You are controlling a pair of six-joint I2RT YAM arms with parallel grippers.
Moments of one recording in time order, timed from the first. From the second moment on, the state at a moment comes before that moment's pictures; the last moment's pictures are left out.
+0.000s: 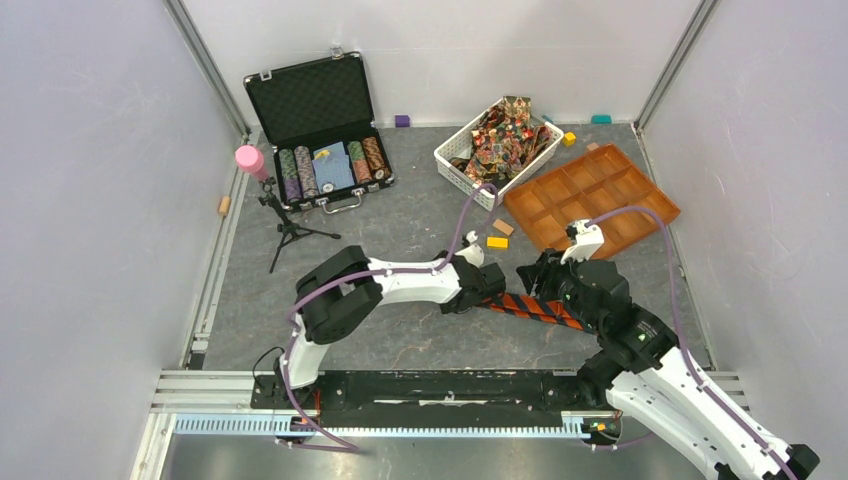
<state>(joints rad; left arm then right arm) -1.14 2.02 1.35 -0.90 -0.91 -0.46 0.66 0.52 0.55 -0.41 0.19 0.47</state>
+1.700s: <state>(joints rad) -1.21 2.14 1.50 -0.95 -0.85 -0.50 0.66 0.49 0.55 -0.52 0.24 0.47</state>
